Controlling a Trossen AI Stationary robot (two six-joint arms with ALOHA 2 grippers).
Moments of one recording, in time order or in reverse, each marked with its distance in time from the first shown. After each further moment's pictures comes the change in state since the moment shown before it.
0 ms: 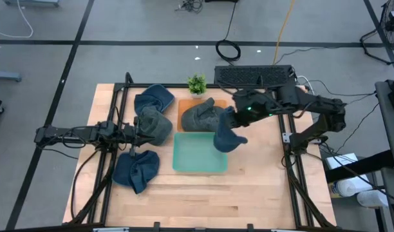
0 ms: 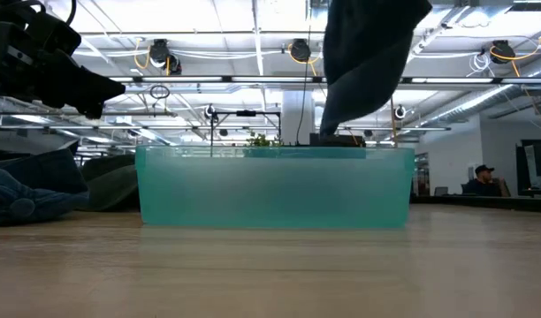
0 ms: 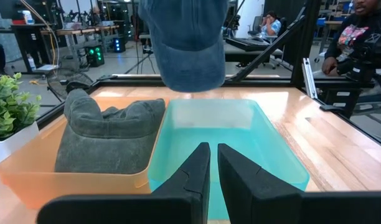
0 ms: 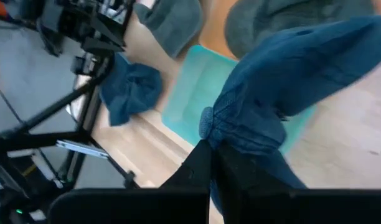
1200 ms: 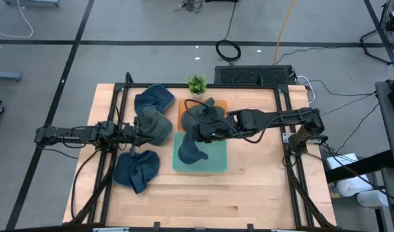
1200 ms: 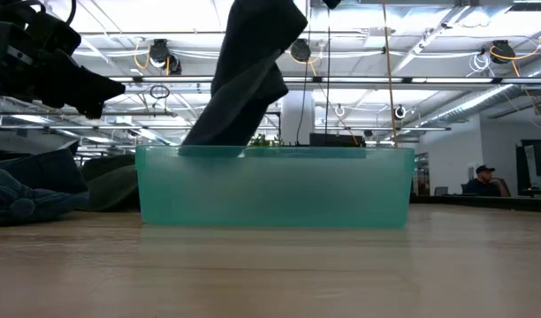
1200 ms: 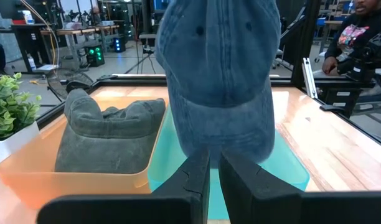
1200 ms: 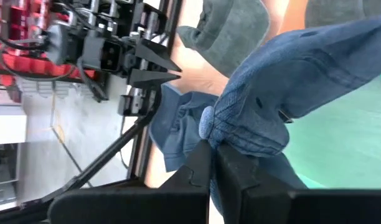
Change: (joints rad) left arm 0.000 0.000 0.000 0.000 0.000 0.000; right arm 0.125 0.277 -0.001 0.433 0.178 0.281
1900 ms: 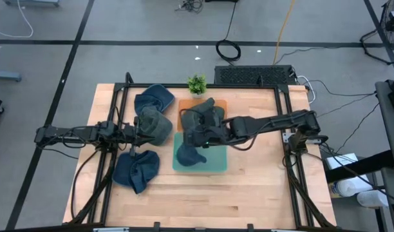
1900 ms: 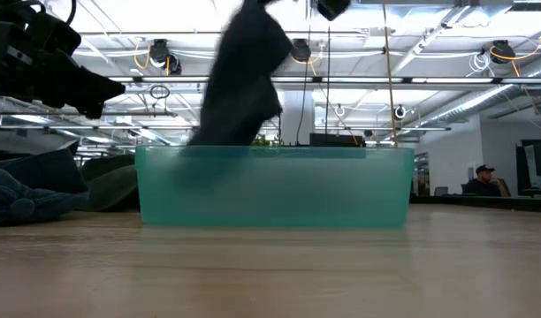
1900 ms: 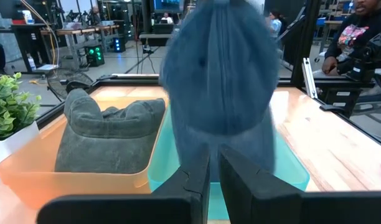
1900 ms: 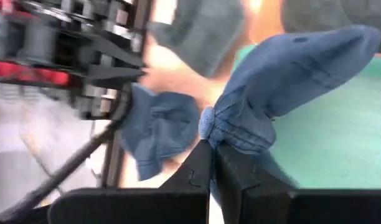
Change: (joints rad) left arm 0.000 0.000 0.000 0.000 0.000 0.000; right arm 0.026 0.048 -0.044 0.007 0.053 0.028
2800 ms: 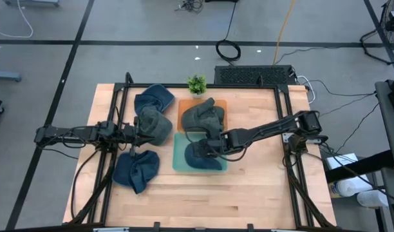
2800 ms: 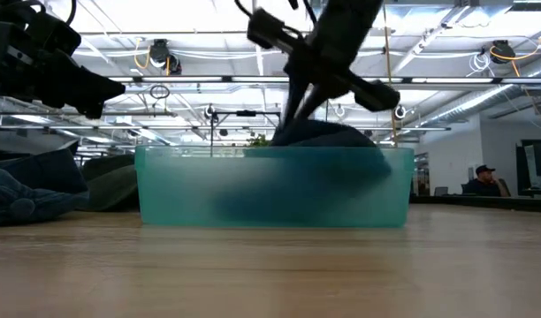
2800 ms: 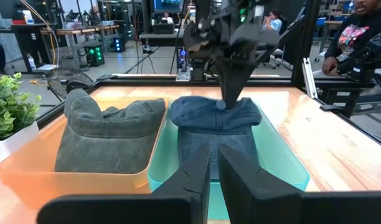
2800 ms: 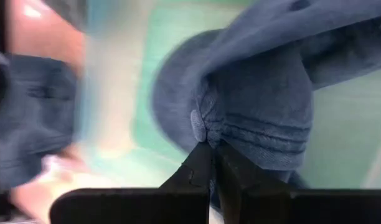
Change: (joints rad) left arm 0.000 0.000 0.000 0.000 0.000 0.000; right arm 0.000 -0.010 -0.465 0.219 -0.111 0.068
